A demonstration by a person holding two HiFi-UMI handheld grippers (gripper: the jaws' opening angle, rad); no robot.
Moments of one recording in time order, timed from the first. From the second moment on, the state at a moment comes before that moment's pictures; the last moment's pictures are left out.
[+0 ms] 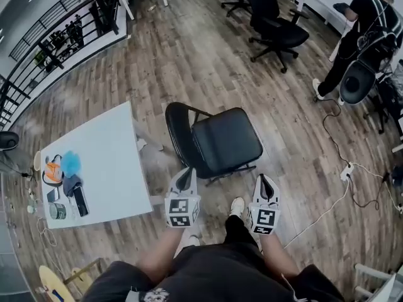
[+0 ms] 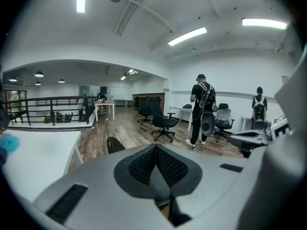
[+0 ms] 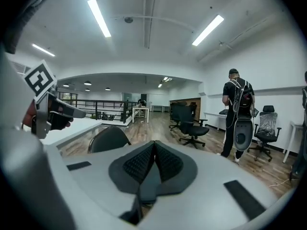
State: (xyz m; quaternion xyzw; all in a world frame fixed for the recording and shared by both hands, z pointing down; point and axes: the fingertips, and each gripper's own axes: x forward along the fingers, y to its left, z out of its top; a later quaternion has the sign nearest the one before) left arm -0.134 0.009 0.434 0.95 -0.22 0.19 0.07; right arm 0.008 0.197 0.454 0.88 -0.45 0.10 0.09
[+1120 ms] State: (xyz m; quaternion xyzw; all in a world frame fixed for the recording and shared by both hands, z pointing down) left arm -0.128 -0.109 0.518 0.88 -0.35 0.27 0.13; right arm 0.093 0.095 0.549 0.81 -0.53 0.16 0.19
